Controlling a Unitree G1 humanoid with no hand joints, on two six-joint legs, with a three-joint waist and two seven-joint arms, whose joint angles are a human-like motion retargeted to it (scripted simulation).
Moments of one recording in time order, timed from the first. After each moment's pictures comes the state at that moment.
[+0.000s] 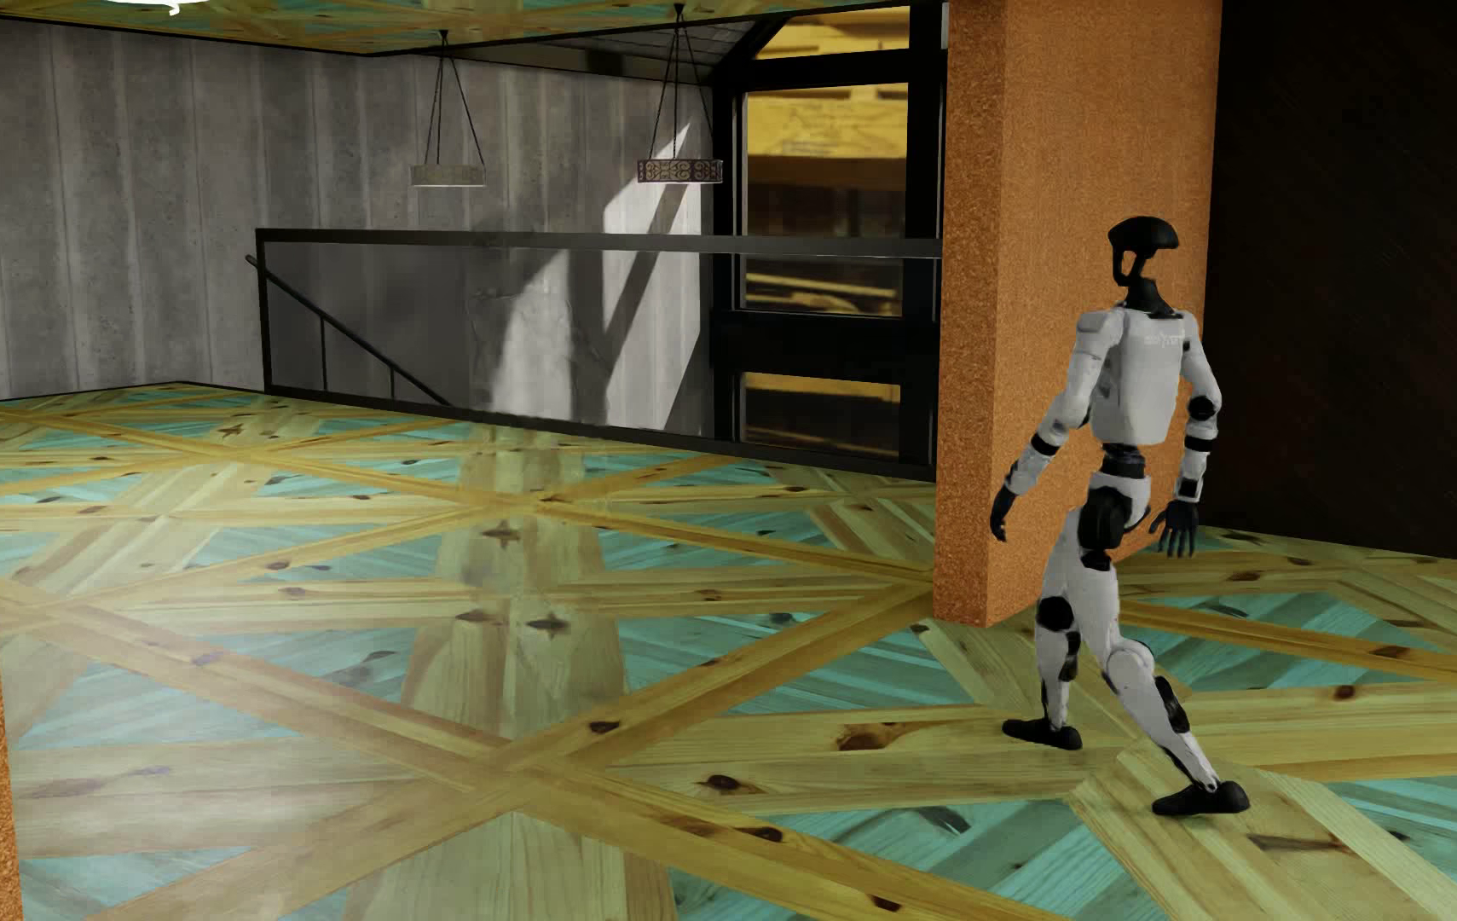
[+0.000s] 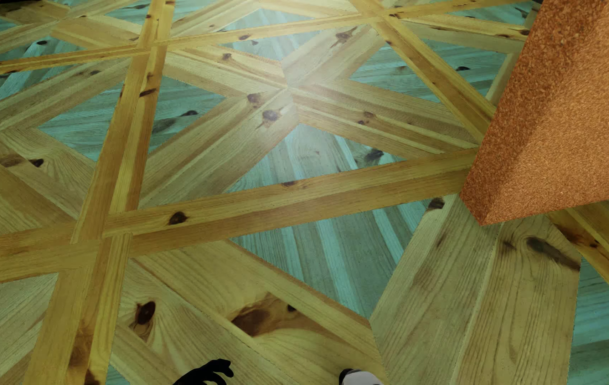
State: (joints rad) body 0.34 -0.42 -0.26 -0.11 -0.15 -0.03 0.00 0.00 0.07 0.44 0.50 0.01 0.35 -0.40 -0.06 0.44 -0.35 0.00 0.00 -0.61 0.52 0.75 0.97 0.00 0.00 0.00 0.00 0.00 0.00
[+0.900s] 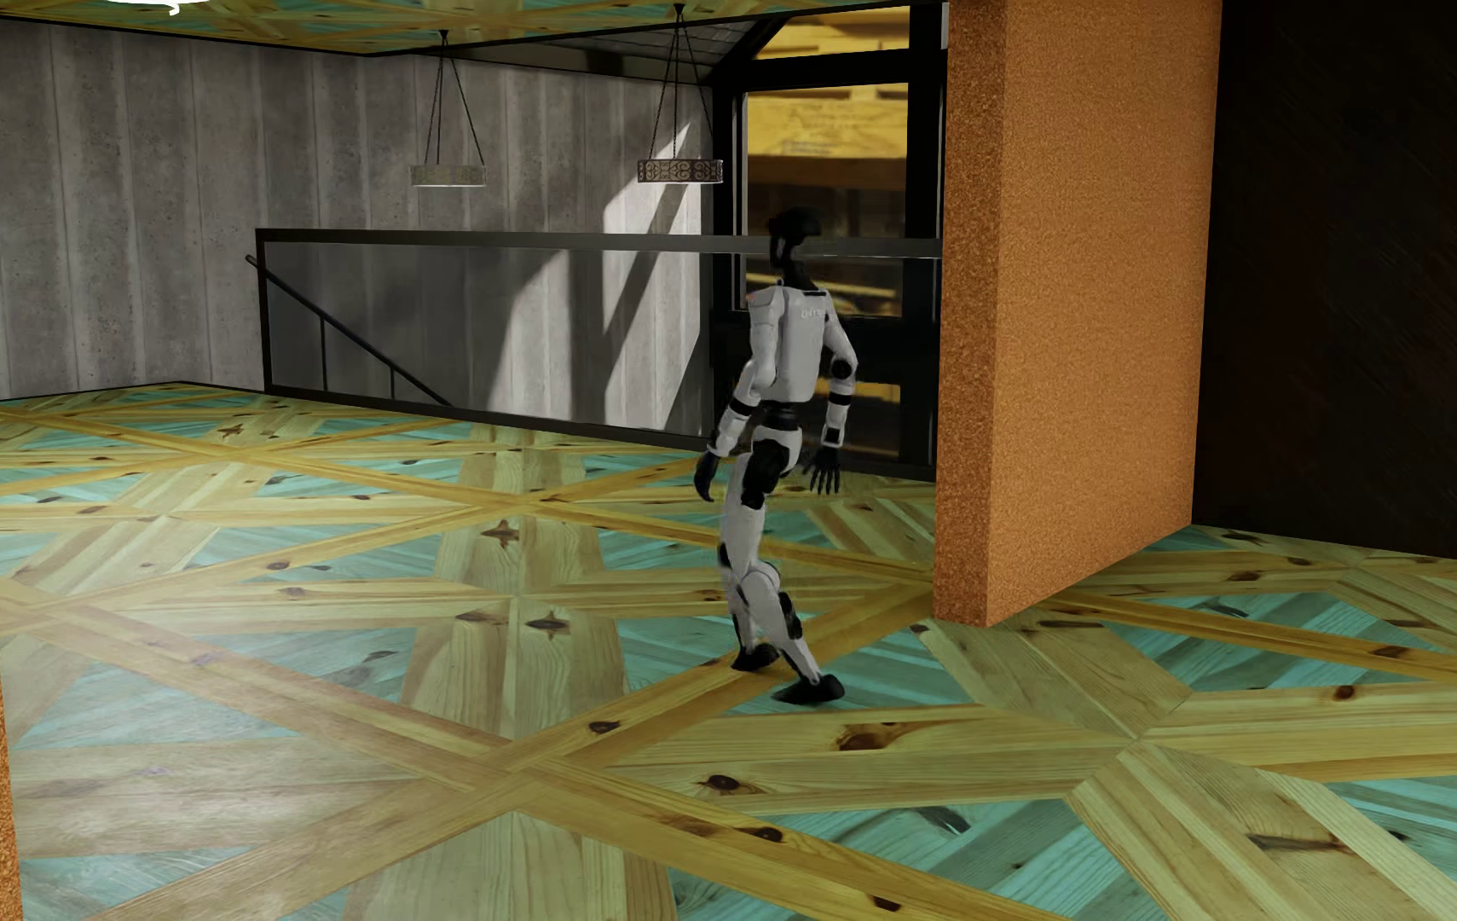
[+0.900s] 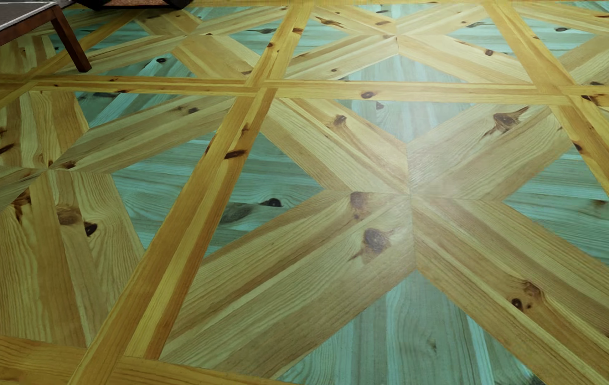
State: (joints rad) body 0.07 -0.32 -0.19 -0.21 -0.18 0.02 0.00 0.00 0.09 0.57 0.54 0.21 0.44 -0.26 0.43 0.44 -0.37 0.00 0.00 -0.54 0.36 0.74 0.91 0.00 0.00 0.00 0.00 0.00 0.00
